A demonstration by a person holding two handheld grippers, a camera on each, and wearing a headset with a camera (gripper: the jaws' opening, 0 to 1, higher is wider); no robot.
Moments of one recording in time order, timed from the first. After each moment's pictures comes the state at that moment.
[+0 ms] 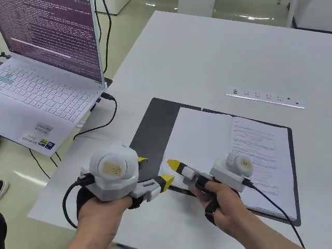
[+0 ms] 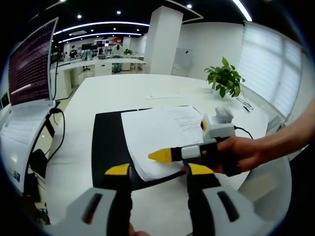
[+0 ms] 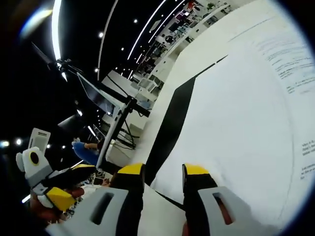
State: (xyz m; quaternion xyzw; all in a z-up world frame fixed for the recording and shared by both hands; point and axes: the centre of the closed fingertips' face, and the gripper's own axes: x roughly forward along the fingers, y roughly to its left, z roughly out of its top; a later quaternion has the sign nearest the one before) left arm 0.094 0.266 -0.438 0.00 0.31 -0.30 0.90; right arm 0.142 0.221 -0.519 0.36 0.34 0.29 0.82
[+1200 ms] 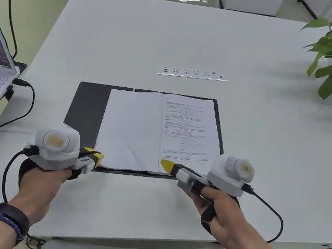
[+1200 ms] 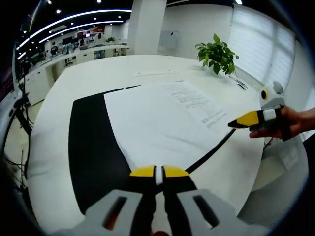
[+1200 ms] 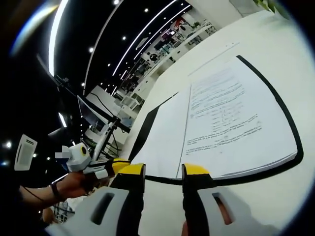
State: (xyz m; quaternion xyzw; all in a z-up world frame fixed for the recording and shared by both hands) left arm 0.130 0.240 -0.525 0.05 0.36 -0.36 0.86; right arm 0.071 0.072 -0.504 0.35 0.31 0.19 0.86
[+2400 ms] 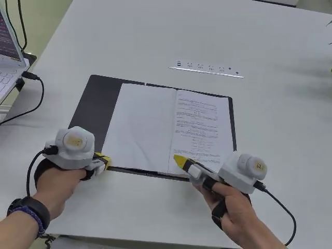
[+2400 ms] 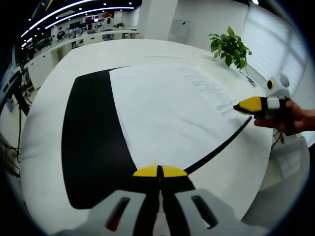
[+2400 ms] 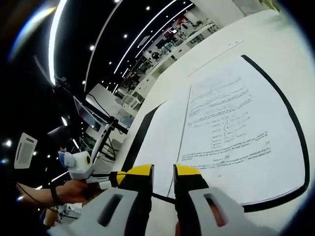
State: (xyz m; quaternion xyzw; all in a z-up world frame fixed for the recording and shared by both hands) left arm 0.119 0.245 -0.551 0.04 0.42 -0.32 0.85; right arm 0.116 0.070 -0.513 0.35 0.30 0.20 0.86
